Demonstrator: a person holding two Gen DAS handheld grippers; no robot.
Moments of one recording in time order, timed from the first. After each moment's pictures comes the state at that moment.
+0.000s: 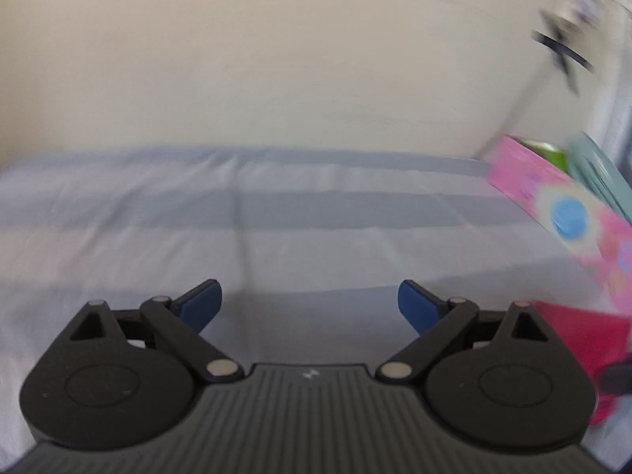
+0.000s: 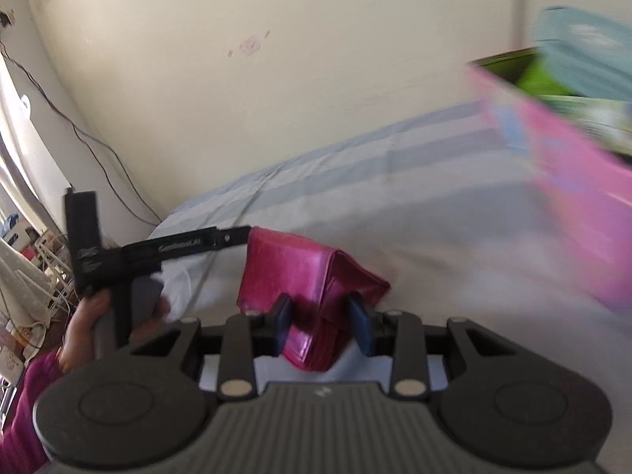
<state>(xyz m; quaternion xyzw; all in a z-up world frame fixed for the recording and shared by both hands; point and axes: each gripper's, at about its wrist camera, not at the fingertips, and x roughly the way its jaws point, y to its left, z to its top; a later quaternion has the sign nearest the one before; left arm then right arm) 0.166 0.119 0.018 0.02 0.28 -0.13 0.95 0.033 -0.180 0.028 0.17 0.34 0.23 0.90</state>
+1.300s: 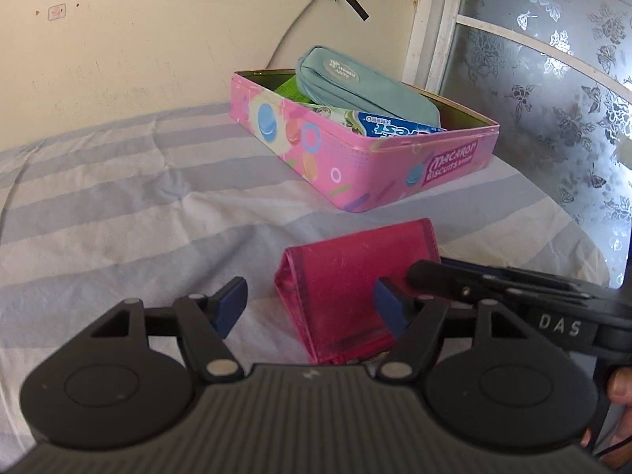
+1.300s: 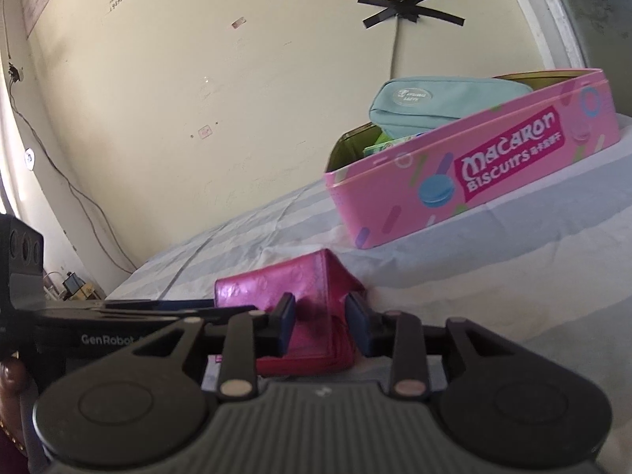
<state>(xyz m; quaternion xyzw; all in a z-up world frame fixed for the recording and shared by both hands) 0.004 -0.053 0.025 0.04 0.32 -0.28 0.90 -0.077 -0.294 0.009 0.20 0.25 0.17 0.93</state>
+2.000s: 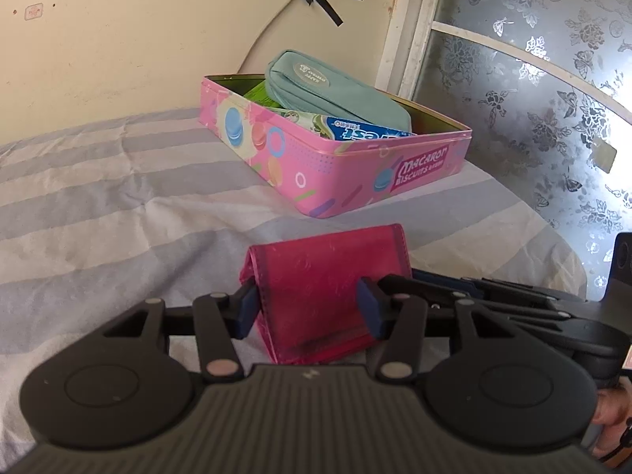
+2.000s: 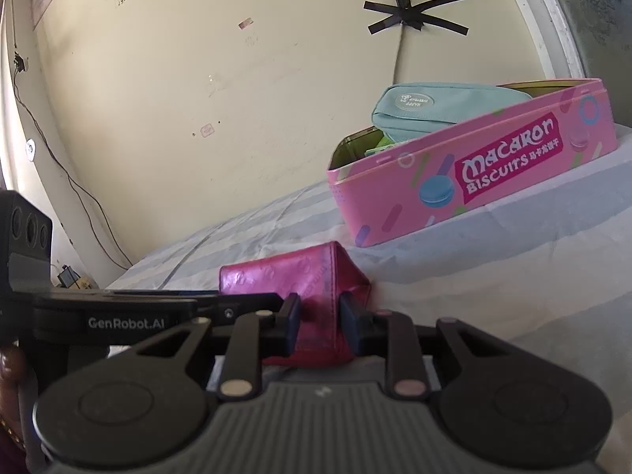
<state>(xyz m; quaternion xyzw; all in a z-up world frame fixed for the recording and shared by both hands) -0.001 -0.064 0.021 0.02 0.31 -0.32 0.90 -0.085 -0.290 0.007 0.19 0.23 0.16 0.94</state>
